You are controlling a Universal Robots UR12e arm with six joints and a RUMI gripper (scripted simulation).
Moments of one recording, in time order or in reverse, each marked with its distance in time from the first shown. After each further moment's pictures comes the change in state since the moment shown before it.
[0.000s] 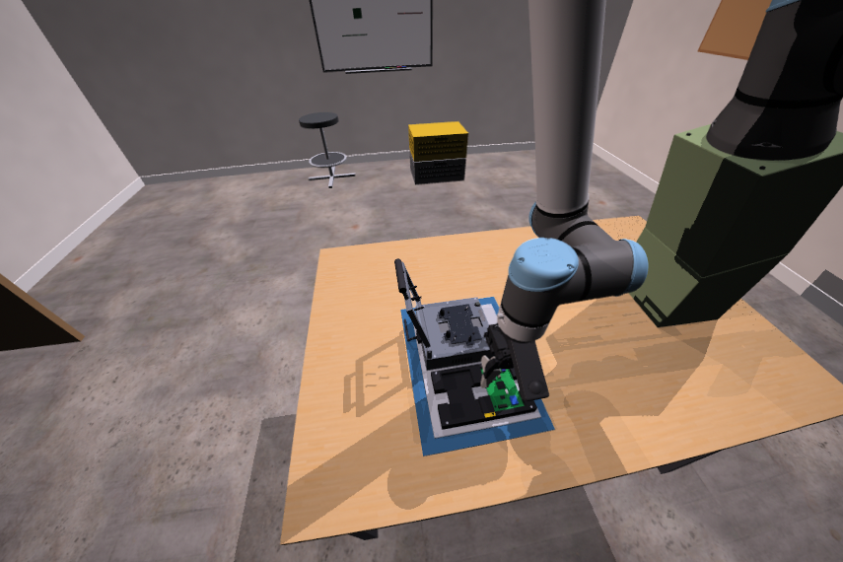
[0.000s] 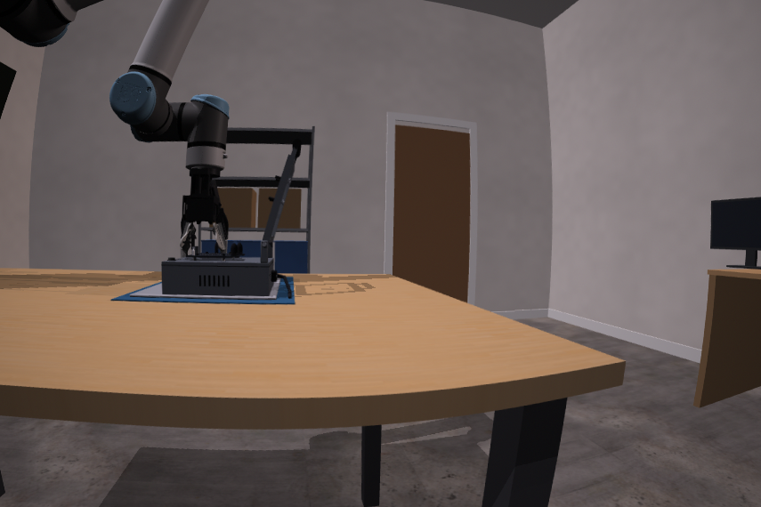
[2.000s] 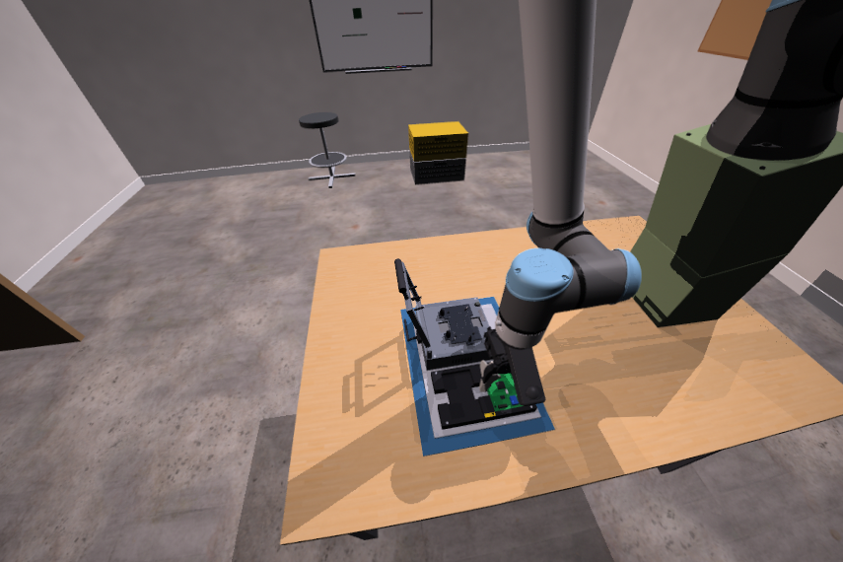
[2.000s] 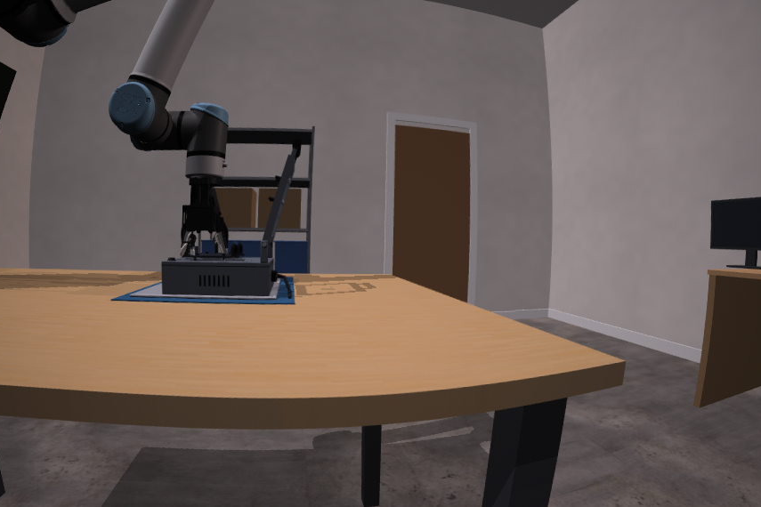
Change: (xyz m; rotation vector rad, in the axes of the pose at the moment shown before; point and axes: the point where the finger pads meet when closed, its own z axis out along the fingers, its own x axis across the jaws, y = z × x) arm 0.000 0.000 0.021 0.000 0.000 0.000
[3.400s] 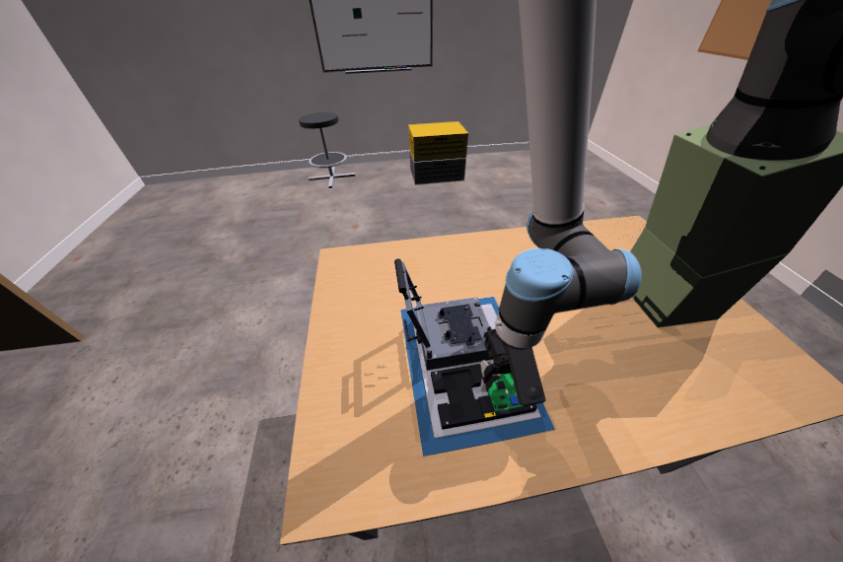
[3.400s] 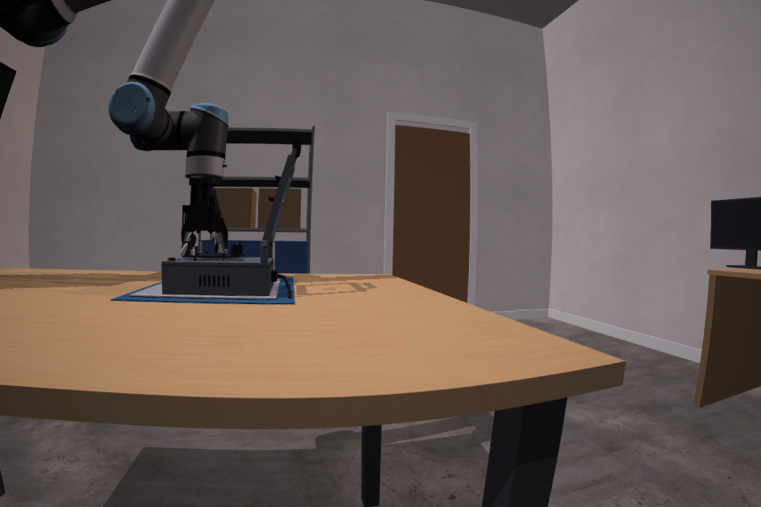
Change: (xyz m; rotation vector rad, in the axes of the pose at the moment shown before) arm 0.000 0.000 0.000 0.000 0.000 0.000
